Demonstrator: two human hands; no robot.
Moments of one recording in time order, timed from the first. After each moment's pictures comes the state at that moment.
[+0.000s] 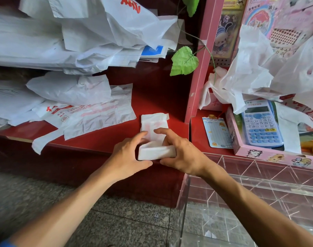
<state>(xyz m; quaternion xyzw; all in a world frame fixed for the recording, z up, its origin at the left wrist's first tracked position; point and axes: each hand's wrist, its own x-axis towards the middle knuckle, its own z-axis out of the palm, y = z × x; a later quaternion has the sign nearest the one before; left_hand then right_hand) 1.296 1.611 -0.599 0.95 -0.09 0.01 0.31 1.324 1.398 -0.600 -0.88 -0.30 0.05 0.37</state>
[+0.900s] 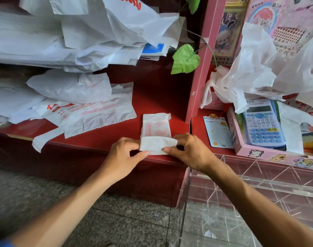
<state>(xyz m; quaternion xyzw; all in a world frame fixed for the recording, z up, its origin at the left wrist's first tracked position) 1.297 1.616 -0.611 0.93 -0.08 0.08 0.34 1.334 1.382 -0.606 -0.88 -0.27 -0.01 0.39</state>
